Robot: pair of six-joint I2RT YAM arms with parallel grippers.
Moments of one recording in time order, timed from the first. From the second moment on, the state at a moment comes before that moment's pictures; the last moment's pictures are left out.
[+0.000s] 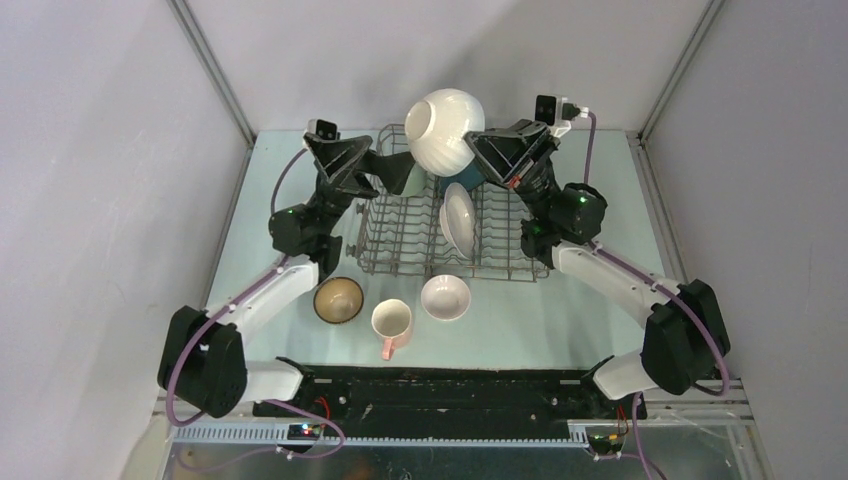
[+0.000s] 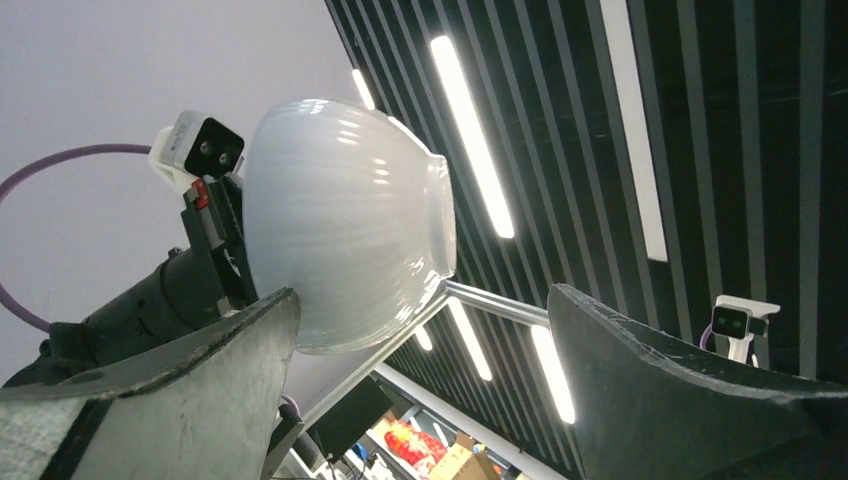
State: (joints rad) left arm -0.43 1.30 0.84 1.37 0.42 -2.04; right arm 0.61 1.45 1.08 1.46 -0.35 1.62
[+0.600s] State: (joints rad) left arm -0.45 1.28 0.85 1.22 0.42 -1.99; right arm 0.63 1.50 1.12 1.47 -0.39 1.64
